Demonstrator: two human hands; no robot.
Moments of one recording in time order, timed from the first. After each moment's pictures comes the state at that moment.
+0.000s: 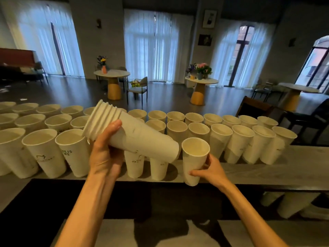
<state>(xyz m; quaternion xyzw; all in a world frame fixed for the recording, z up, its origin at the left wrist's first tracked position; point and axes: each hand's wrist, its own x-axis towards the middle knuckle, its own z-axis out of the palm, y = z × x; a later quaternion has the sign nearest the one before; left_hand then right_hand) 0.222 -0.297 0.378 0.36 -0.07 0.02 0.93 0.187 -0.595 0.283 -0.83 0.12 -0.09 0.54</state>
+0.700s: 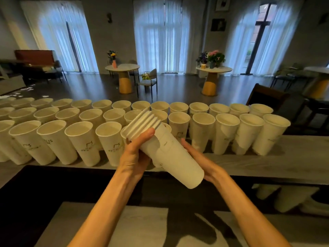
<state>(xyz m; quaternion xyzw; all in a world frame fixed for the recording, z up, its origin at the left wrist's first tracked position) 0.162 -0.445 0.357 0.47 -0.08 -0.05 0.88 0.172 -0.651 0.298 -0.67 0.01 0.16 0.72</state>
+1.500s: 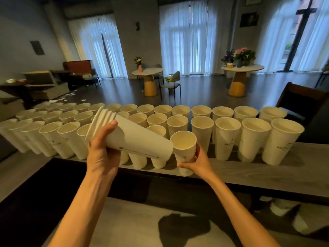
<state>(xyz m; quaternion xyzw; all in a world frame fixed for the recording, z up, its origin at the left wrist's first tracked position) 0.135 -0.449 0.389 0.44 0.04 0.16 0.88 0.188 -0.702 0.265 -0.77 0.01 -0.01 0.63</state>
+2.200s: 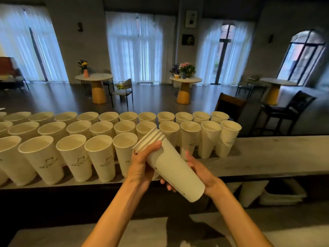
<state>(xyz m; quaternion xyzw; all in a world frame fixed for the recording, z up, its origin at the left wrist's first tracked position) 0.133 -0.541 0.355 0.47 -0.06 -0.15 0.87 0.101 -0.730 0.313 -0.58 -0.07 0.22 0.78</state>
